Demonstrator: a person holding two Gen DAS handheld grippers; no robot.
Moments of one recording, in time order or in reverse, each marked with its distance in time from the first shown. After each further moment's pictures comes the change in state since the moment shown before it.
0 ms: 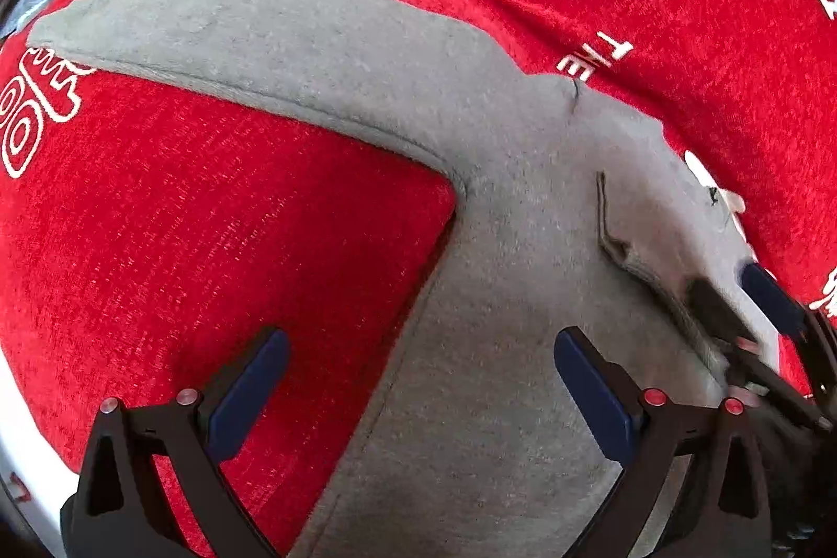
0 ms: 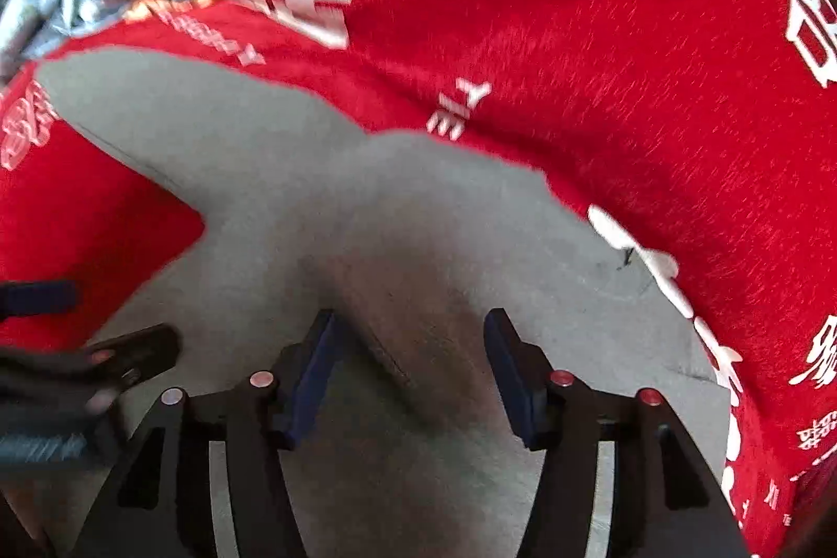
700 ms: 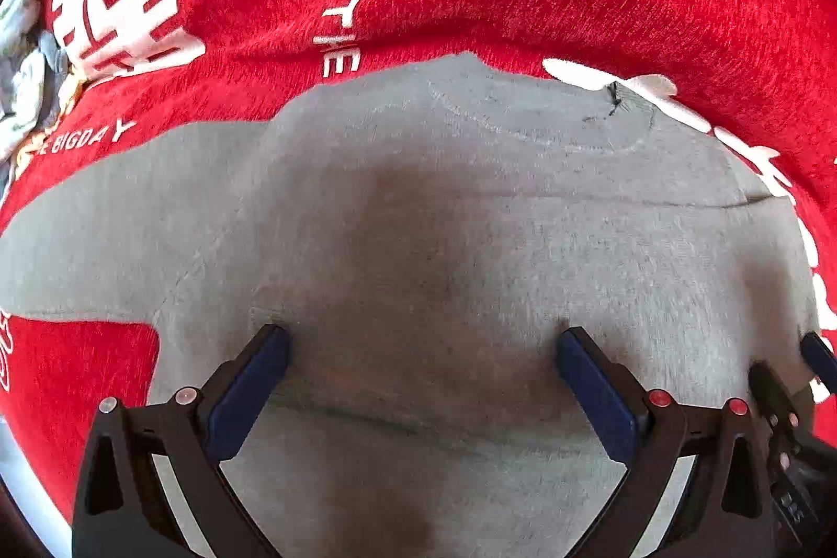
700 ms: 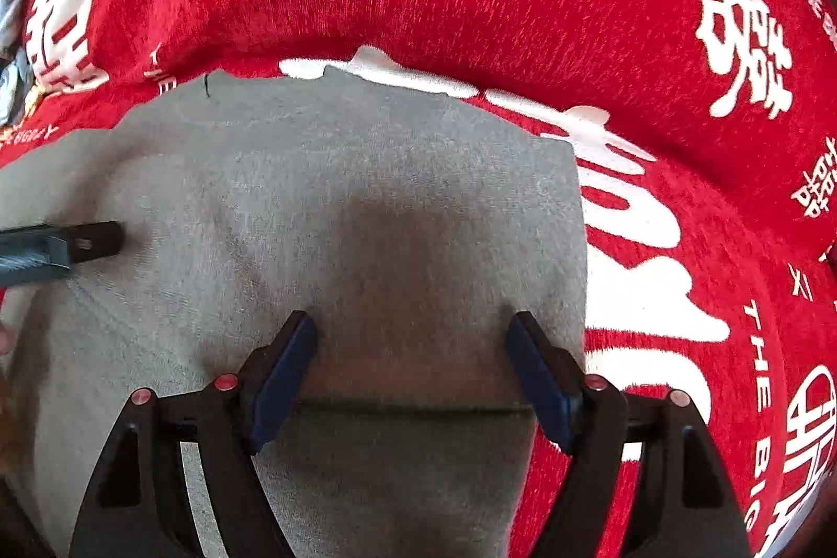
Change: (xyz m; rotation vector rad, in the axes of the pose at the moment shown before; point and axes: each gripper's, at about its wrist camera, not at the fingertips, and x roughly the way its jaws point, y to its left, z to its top) left arm 0.050 -0.179 -0.011 0.428 -0.016 0.091; right arm -0.004 -0.186 -0.130 0.441 0.111 -0.165
